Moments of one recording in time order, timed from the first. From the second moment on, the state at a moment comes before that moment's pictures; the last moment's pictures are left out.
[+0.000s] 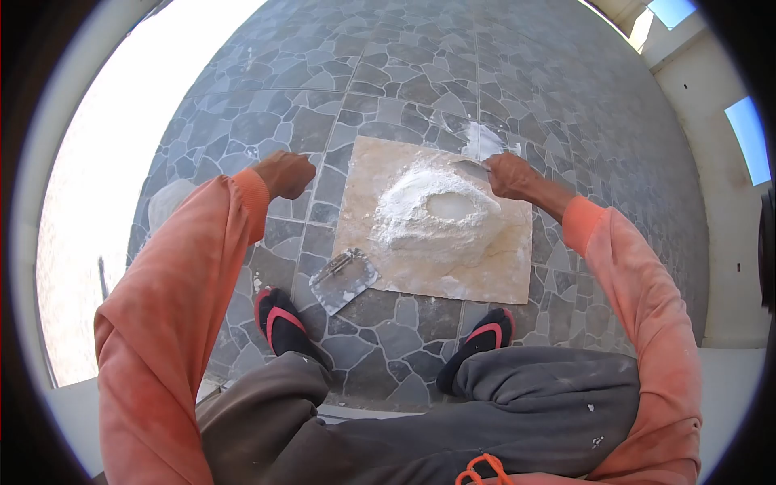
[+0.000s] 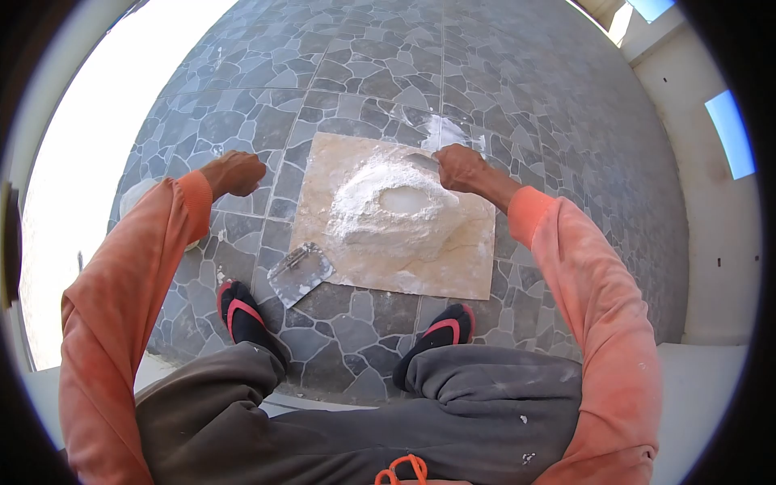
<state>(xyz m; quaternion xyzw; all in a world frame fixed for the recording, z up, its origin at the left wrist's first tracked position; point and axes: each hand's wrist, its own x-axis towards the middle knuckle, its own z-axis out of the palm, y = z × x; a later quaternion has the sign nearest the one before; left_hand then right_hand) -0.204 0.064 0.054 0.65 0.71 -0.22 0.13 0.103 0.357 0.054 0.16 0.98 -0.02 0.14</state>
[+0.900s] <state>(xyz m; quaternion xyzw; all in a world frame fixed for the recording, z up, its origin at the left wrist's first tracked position) -0.202 0.070 0.033 0.66 0.70 -0.23 0.15 0.101 0.354 0.019 0.20 0.96 -0.08 0.19</state>
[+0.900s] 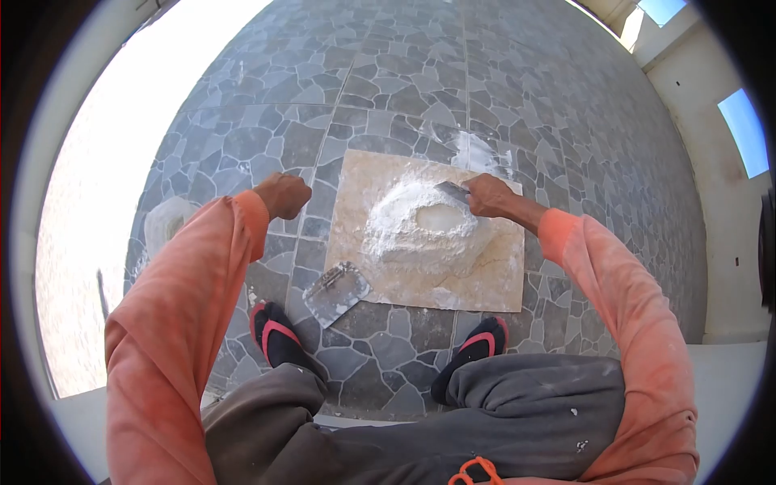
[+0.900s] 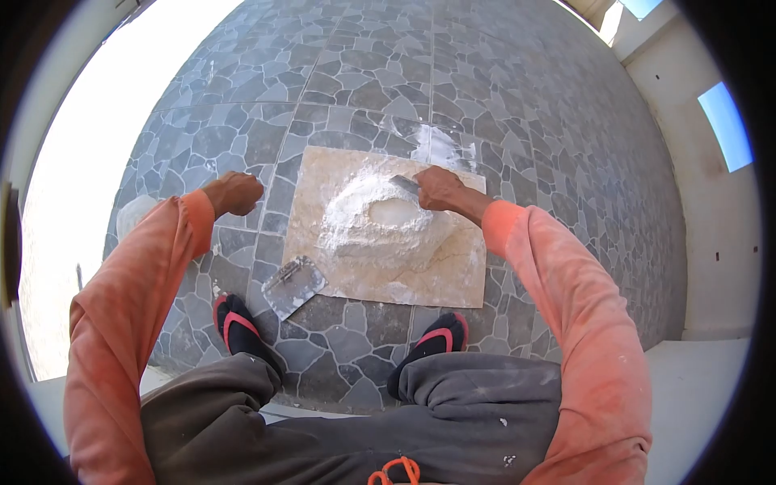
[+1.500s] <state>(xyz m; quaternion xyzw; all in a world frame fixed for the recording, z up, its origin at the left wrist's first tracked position) -0.202 0.070 0.039 0.64 0.71 -0.24 0.16 0.074 0.327 0.042 0.13 0.98 -0.09 0.15</state>
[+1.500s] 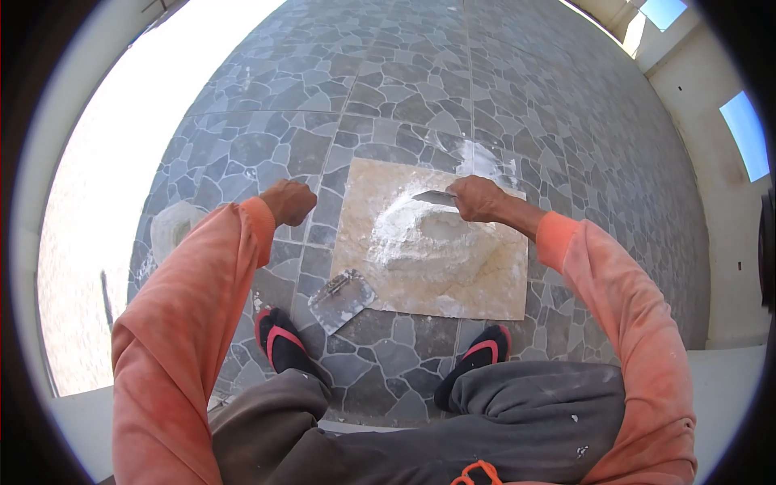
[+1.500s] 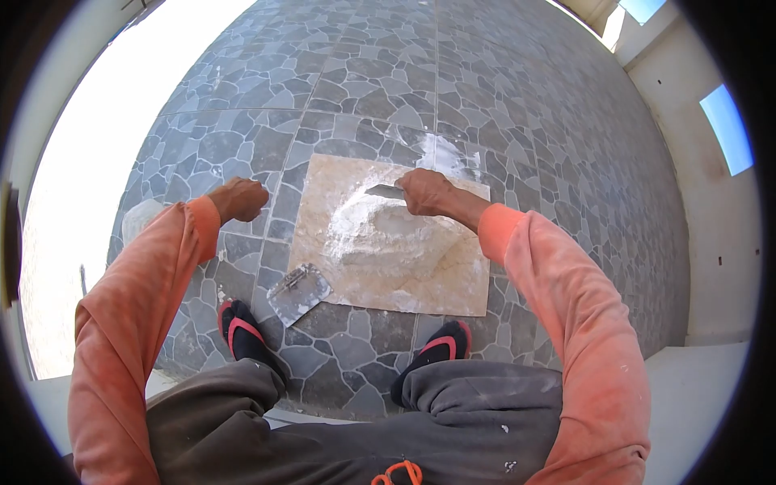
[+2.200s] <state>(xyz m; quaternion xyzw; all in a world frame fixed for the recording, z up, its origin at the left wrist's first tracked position) -0.202 0.073 0.037 0.66 0.70 -0.22 0.14 0.068 0.349 0.026 0.18 0.95 -0.05 0.23</state>
